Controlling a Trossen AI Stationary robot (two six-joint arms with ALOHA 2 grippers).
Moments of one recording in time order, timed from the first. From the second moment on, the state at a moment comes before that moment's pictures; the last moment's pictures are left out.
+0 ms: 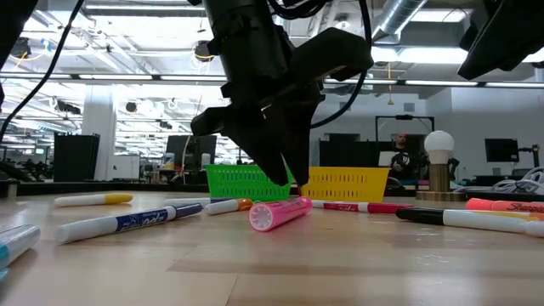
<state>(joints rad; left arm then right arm) -0.33 2.13 1.59 -0.69 -0.21 -1.05 0.74 1.49 0.96 -0.47 0.47 0.84</state>
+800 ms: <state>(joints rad) -0.32 2.21 1.59 -0.62 -0.15 -1.06 0.74 1.49 0.96 -0.45 0.47 0.89</state>
